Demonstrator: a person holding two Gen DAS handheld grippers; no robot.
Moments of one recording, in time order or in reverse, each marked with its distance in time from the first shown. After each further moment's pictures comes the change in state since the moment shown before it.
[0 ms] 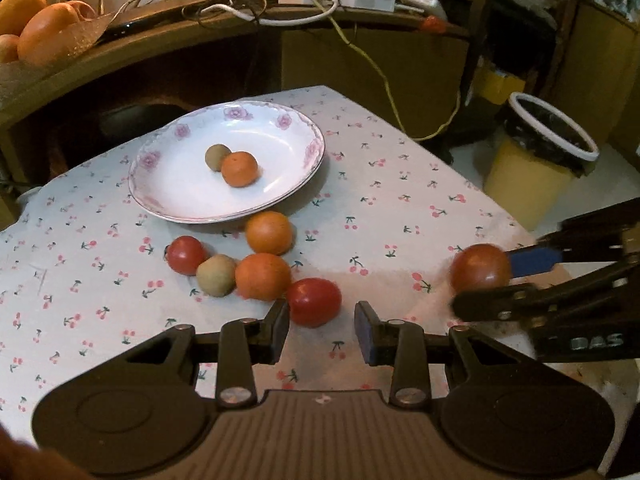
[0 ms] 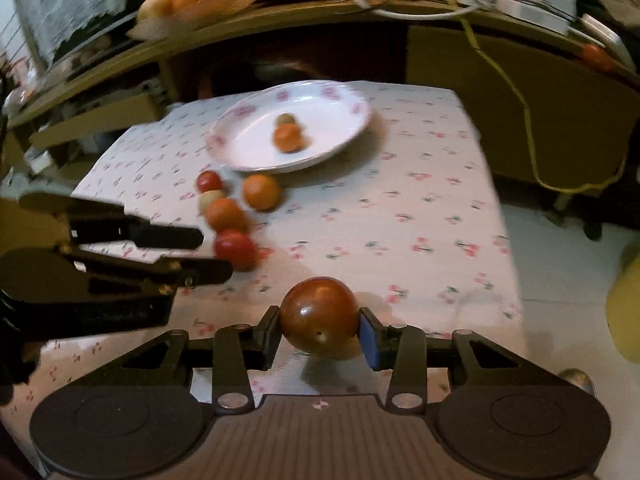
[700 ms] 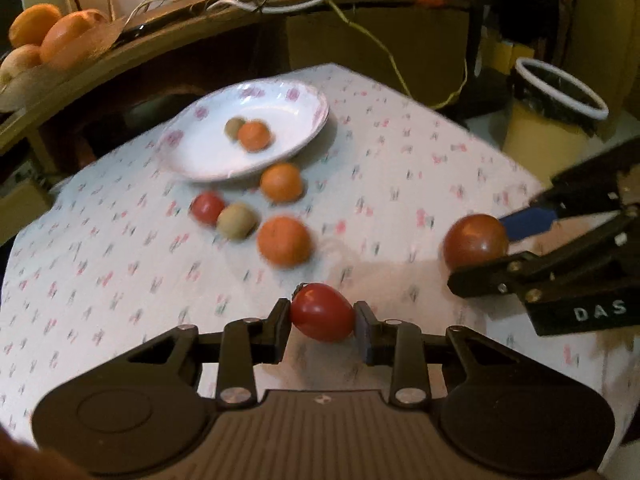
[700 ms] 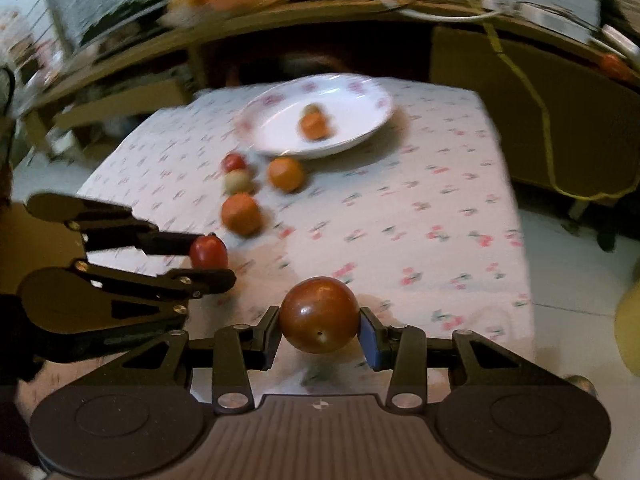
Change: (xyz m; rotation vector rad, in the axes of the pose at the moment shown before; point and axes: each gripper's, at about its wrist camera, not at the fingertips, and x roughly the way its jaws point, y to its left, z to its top) left arm -0.025 -0.013 -0.039 0.064 0.044 0.098; right arm -0.002 0.022 -0.016 -0.128 0.028 0.071
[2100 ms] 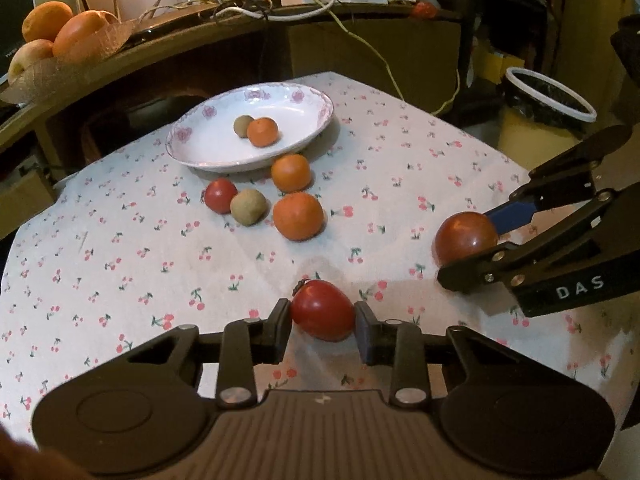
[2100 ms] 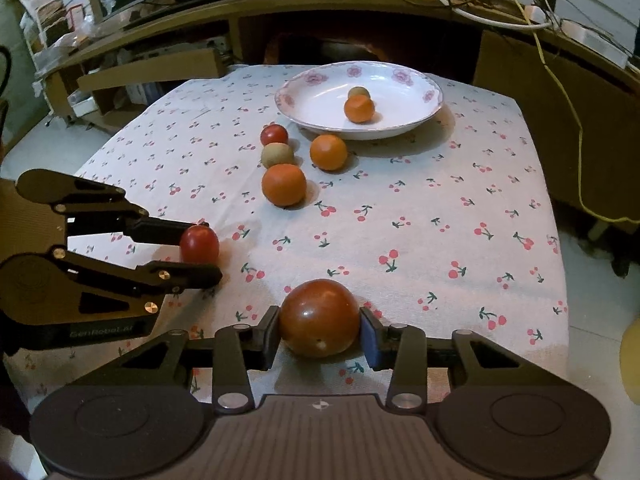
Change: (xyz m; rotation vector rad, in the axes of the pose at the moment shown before) left arm -0.009 0.012 -0.016 -0.005 -0.068 -0.030; right arm 0.008 0.014 -0.002 -0.050 0.011 0.006
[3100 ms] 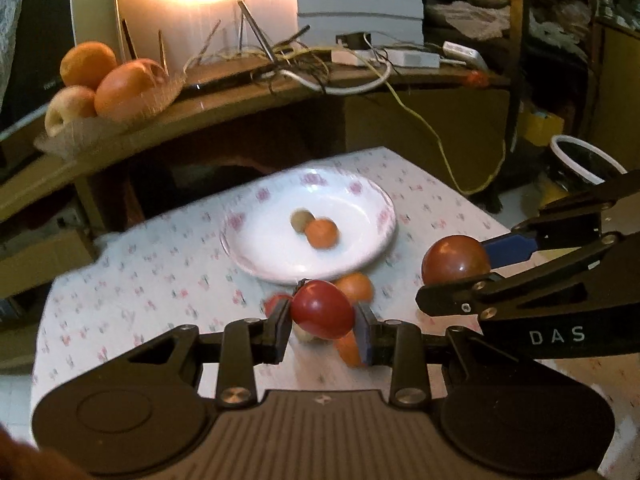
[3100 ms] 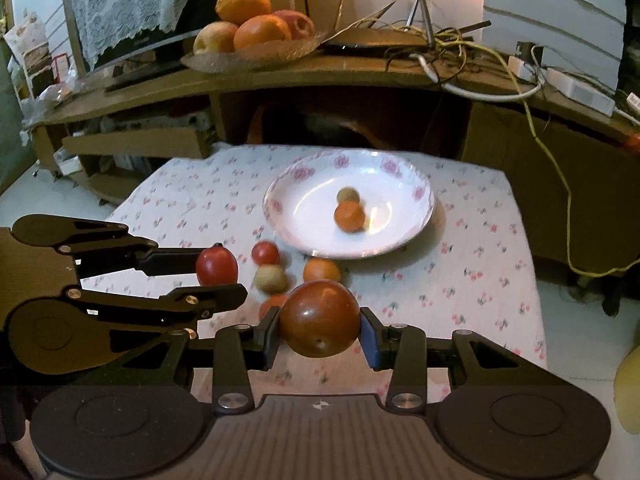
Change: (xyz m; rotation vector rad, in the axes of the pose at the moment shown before) left arm -0.005 0.033 0.069 -0.067 -0.131 0.101; right arm -0.006 0.000 0.073 0.044 -0.150 -0.042
